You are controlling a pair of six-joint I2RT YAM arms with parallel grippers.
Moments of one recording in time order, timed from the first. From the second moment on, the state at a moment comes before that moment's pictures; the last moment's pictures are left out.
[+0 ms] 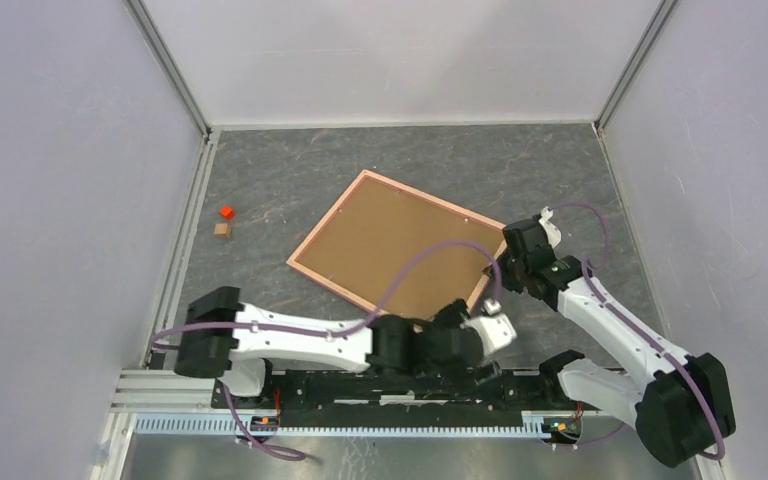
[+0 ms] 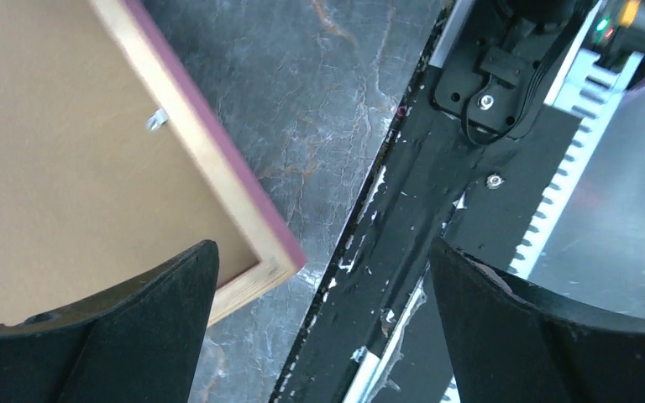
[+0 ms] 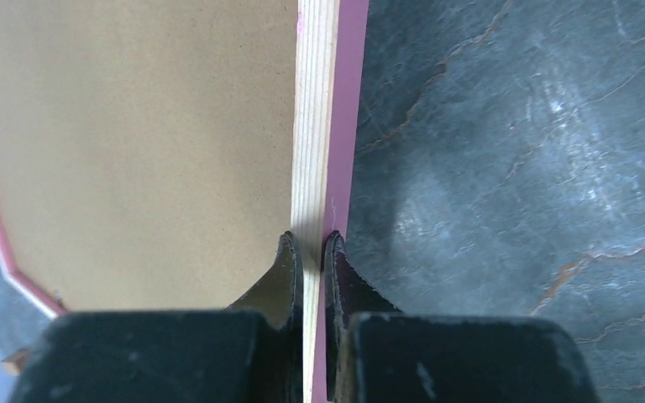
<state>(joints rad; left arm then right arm) -1.52 1.56 1.17 -0.39 -0.31 -0.26 0.43 1.06 0.66 -0.54 0.18 0.97</state>
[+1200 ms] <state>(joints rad) -1.44 1.12 0.82 -0.30 -0.30 -0.12 0.42 1.42 0.75 -0.44 0.04 0.85</state>
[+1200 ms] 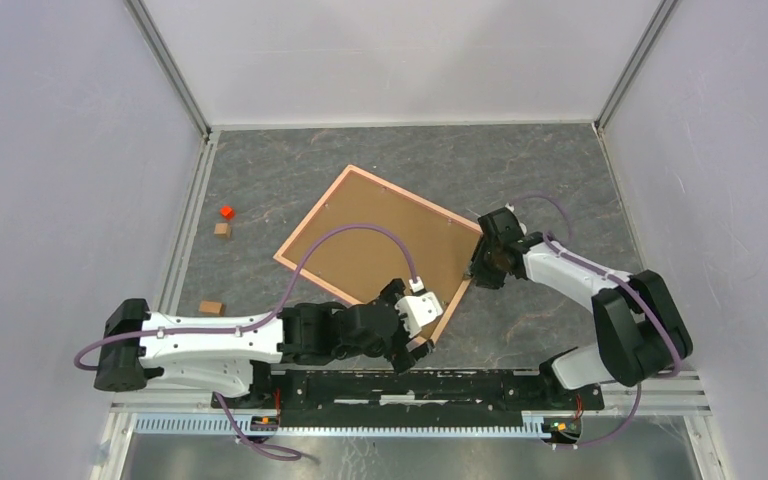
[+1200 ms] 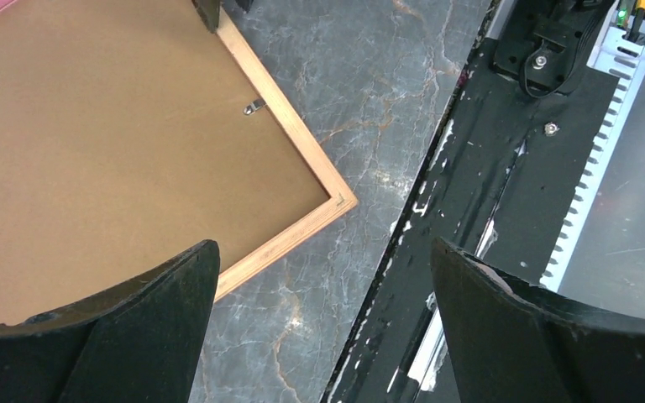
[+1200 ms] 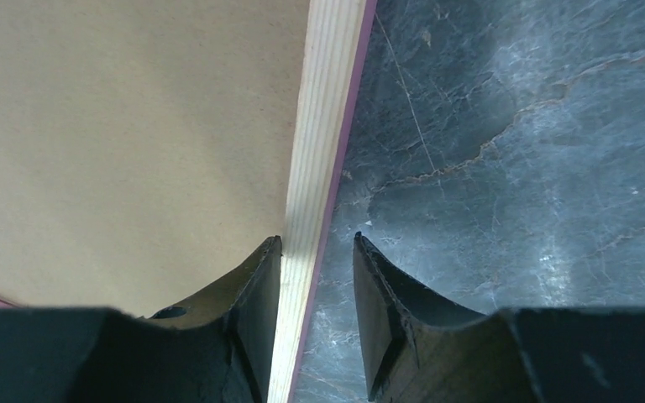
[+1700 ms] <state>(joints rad) -1.43 1.36 0.85 -0.21 -0.24 -0.13 0.42 1.52 0.80 -0.48 -0.02 0.89</state>
